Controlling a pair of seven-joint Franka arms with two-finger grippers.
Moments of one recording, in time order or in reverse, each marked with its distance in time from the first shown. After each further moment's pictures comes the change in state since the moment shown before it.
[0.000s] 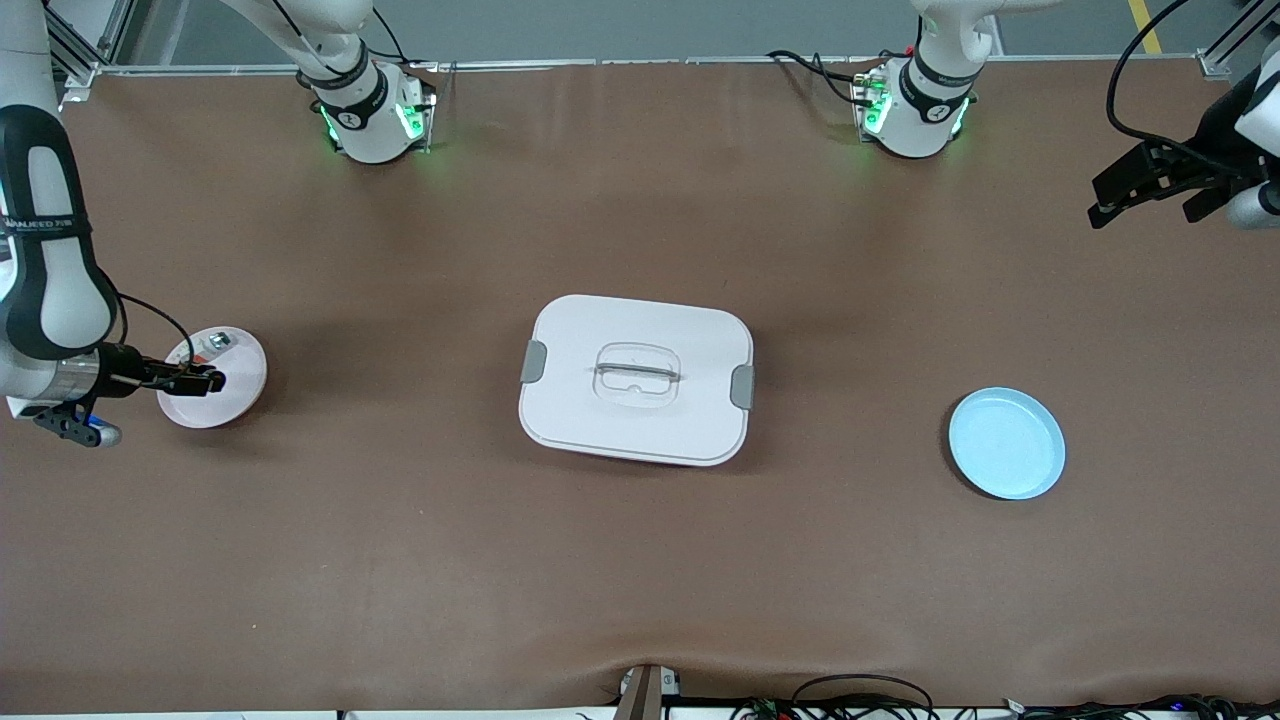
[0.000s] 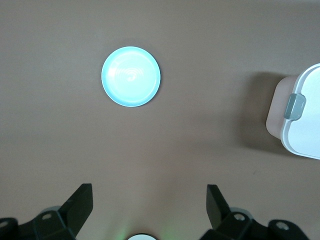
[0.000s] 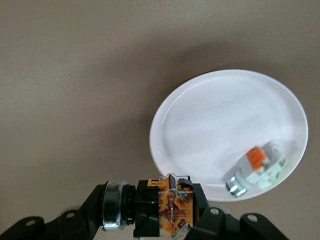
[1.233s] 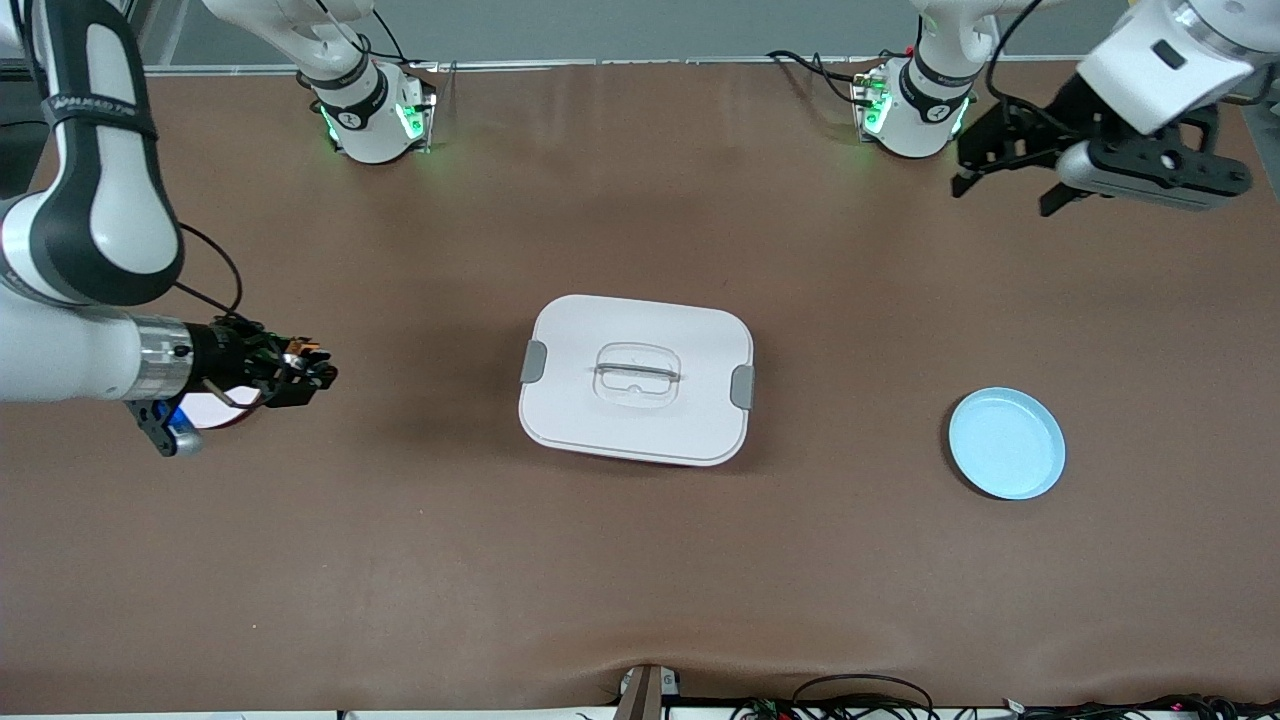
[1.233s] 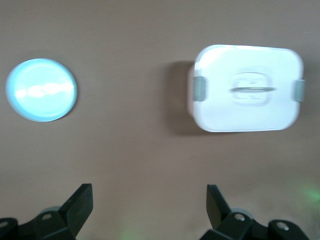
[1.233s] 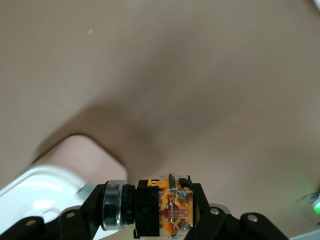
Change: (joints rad) left arm -0.015 -0.001 -0.178 0.008 -0.228 0.067 -0.004; right arm 0.366 -0.106 0.011 0.216 0.241 -0.271 0.798
